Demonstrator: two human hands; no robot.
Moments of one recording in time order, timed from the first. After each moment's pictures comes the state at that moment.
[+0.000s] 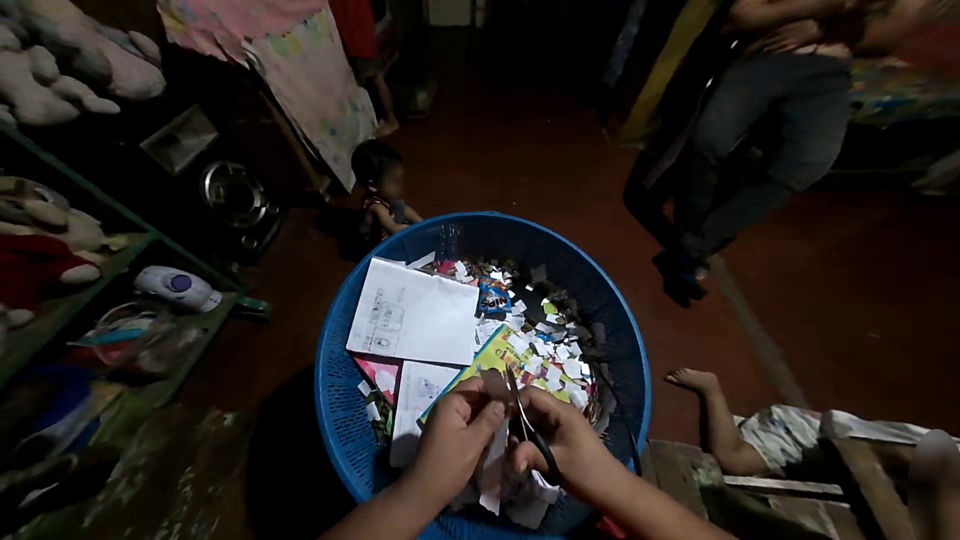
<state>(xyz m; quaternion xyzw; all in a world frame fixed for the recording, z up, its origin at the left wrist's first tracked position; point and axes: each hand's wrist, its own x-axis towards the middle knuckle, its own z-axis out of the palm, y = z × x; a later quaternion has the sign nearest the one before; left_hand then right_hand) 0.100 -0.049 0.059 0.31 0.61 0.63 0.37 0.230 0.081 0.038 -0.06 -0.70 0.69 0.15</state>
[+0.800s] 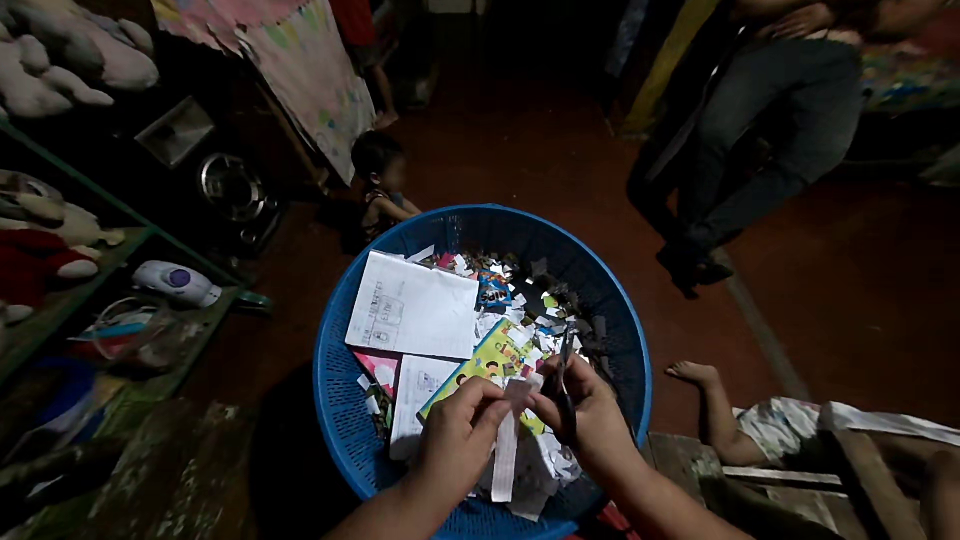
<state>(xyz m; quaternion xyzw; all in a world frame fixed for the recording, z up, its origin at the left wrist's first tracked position) 0.106 -0.053 0.049 0.43 0.69 0.54 0.20 0.228 0.085 0.045 -0.21 -0.64 0.67 0.31</state>
